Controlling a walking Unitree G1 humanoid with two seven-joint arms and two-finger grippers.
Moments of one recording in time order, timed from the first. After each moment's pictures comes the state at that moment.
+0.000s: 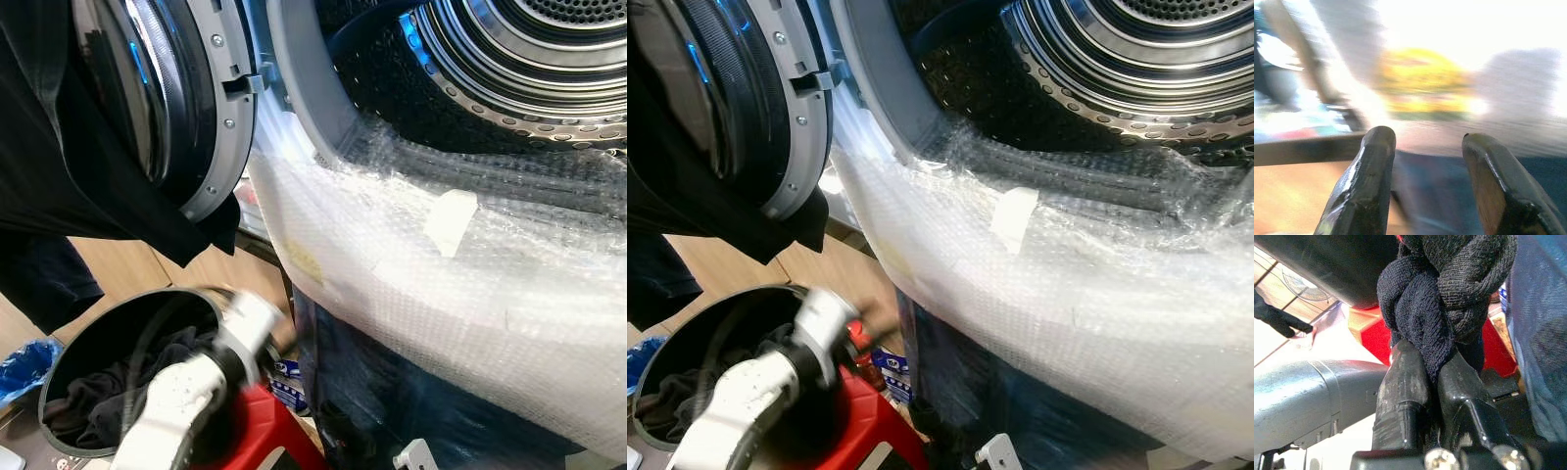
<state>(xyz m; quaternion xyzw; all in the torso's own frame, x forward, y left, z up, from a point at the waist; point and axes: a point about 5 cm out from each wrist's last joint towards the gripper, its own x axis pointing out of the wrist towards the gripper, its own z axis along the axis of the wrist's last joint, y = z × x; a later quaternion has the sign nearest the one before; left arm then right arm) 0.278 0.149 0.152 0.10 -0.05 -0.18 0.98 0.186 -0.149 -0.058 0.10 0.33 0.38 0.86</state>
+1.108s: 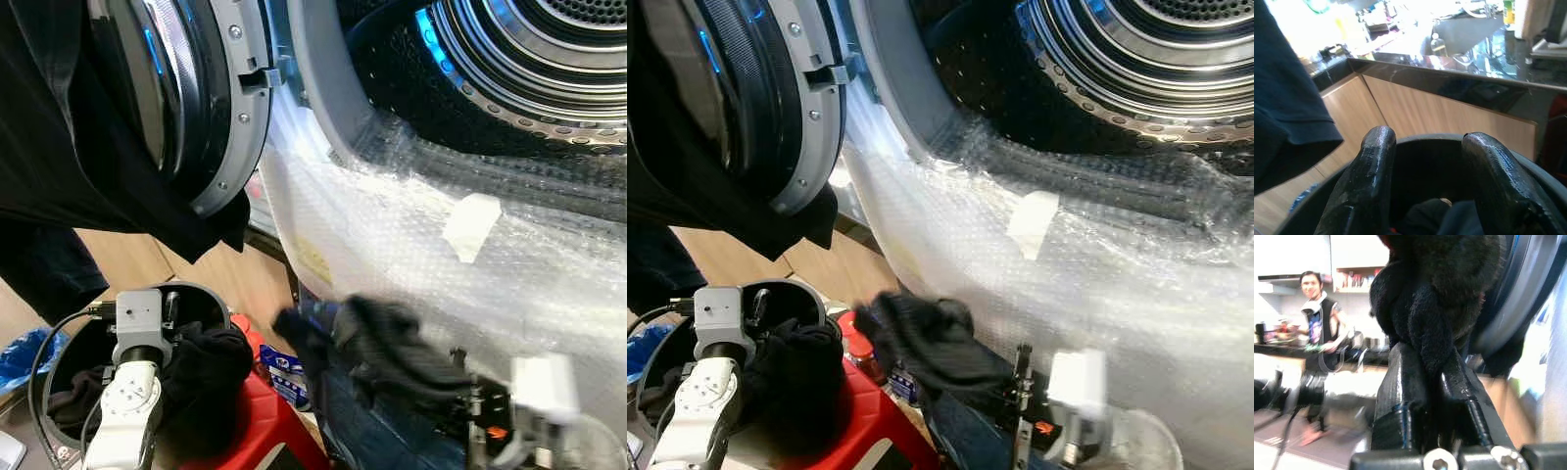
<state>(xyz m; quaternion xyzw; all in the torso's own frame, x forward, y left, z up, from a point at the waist) 0.295 0.230 0.099 0.08 -0.01 0.14 0.99 0.206 -0.139 0.231 0.01 -0.21 0.60 0.77</state>
